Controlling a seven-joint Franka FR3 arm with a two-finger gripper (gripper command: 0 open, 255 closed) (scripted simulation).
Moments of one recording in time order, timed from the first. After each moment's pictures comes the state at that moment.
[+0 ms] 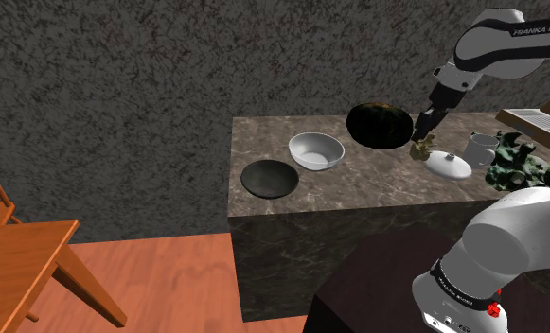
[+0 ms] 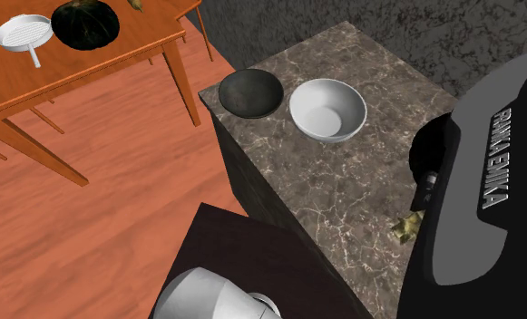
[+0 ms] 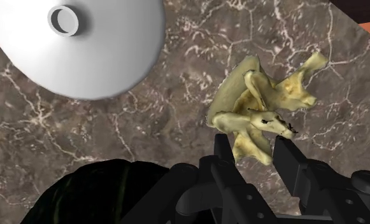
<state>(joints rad) -0.26 -0.67 -0.48 -2.52 -0.12 1.90 -0.46</state>
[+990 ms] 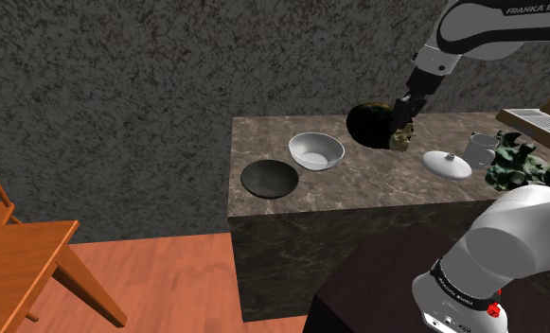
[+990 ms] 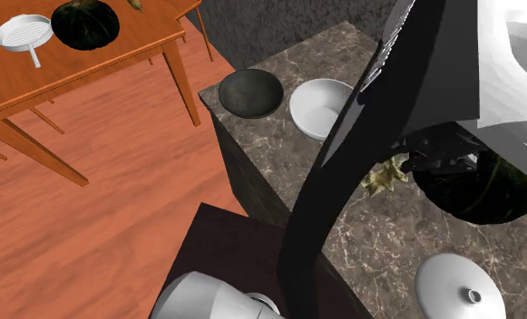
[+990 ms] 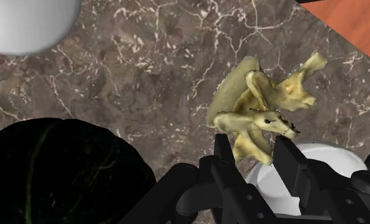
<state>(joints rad) -0.19 -0.68 -0.31 -2.46 -0.02 1.84 -0.28</state>
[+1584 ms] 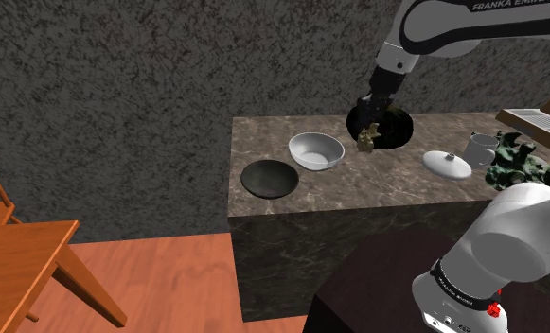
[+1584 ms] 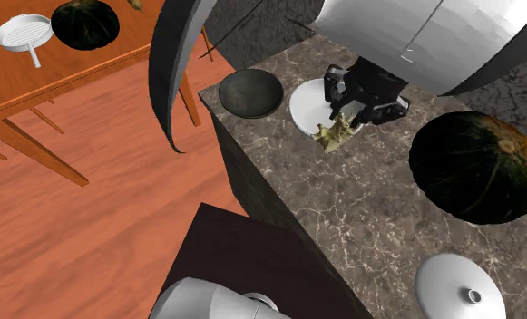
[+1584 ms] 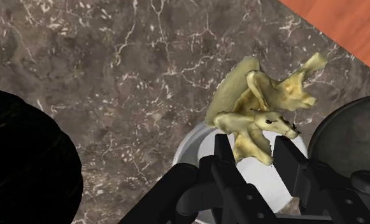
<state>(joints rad) -0.08 -0.60 -0.14 -2.42 0.09 1.89 -0.08</state>
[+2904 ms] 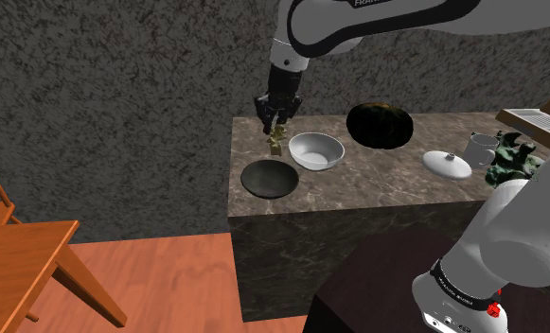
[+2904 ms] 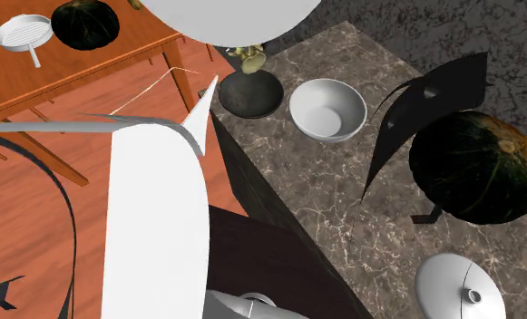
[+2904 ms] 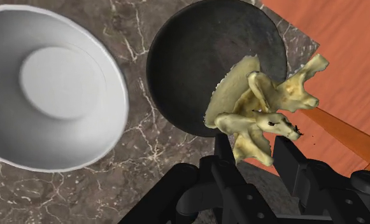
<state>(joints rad) 0.08 -0.12 0.15 -1.97 0.15 1.99 0.33</state>
